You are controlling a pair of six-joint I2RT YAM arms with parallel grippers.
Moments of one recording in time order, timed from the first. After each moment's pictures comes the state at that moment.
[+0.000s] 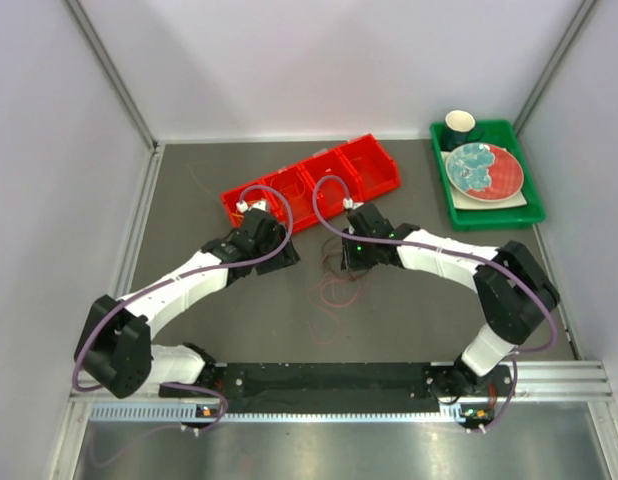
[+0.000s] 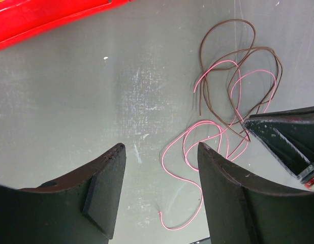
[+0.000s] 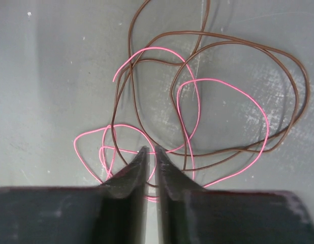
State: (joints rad) left arm -0.58 1.30 0.83 -0.37 -0.05 -0.79; right arm 0.72 1.64 1.00 -0.31 -0.05 0.52
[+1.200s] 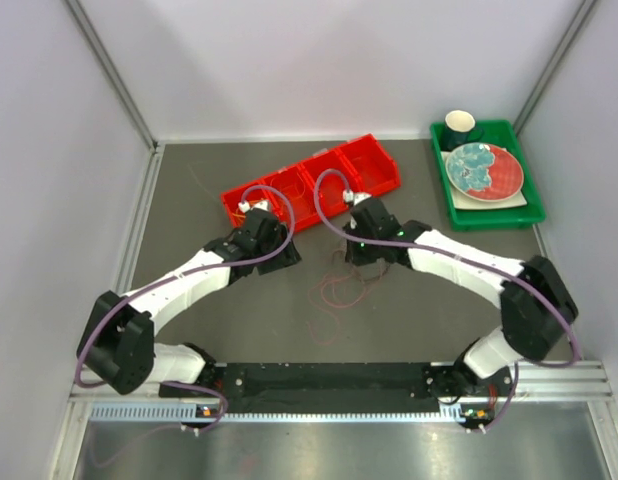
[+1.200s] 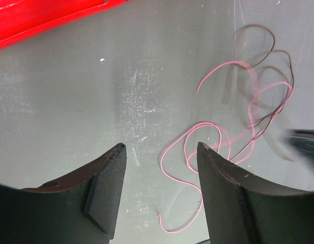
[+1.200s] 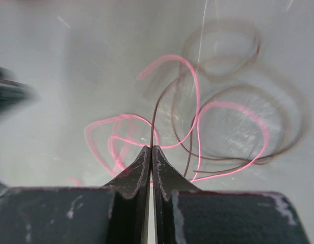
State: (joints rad) left arm -0.58 1.32 0.83 -0.36 -0.04 -0.79; right arm 0.75 1.54 1.02 -0.39 0.01 0.44
